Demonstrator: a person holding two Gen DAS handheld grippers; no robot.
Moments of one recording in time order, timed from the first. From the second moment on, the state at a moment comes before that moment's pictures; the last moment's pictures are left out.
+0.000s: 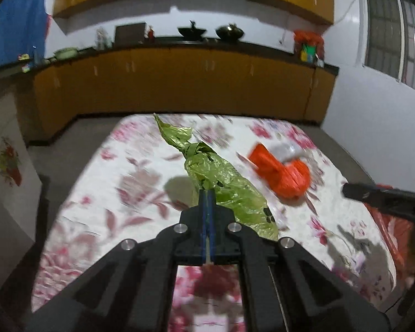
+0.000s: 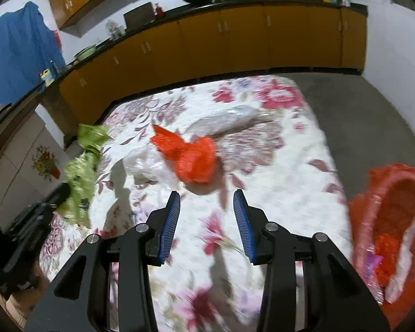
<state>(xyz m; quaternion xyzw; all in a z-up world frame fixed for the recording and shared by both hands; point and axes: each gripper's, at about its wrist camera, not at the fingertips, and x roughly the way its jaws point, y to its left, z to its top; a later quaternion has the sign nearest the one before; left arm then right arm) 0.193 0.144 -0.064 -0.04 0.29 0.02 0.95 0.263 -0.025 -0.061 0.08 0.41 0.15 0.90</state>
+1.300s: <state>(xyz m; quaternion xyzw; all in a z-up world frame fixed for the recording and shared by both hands) 0.174 0.088 -0.038 -0.03 0.26 -0.05 0.96 0.178 -0.146 -0.038 0.09 0.35 -0.01 0.93</state>
